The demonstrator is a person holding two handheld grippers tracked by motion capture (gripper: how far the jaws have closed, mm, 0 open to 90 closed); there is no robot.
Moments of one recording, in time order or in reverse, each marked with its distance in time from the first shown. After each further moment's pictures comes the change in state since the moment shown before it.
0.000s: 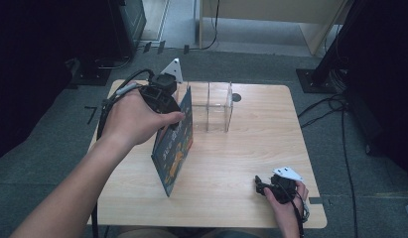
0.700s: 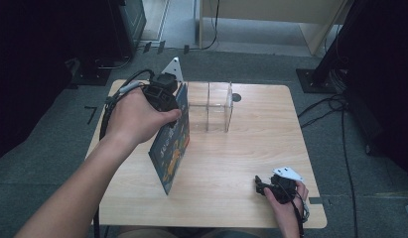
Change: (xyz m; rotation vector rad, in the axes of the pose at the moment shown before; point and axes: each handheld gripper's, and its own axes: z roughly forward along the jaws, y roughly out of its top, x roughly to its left) left arm 0.003 0.007 0.009 0.010 -0.029 -0.024; right arm 0.000 0.000 0.000 0.000 0.000 0.000
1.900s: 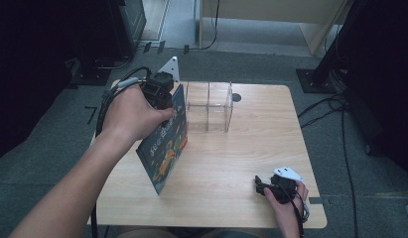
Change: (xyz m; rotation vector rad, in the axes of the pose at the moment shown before) left arm 0.009 0.002 -0.005 0.062 0.061 -0.025; right arm 0.000 0.000 0.000 0.000 0.002 -0.003
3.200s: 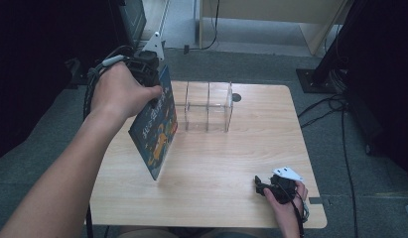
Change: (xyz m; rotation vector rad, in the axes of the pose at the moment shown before) left arm 0.037 0.023 -0.028 -0.041 -0.002 -0.127; right arm 0.000 0.000 0.000 0.001 0.009 -0.005
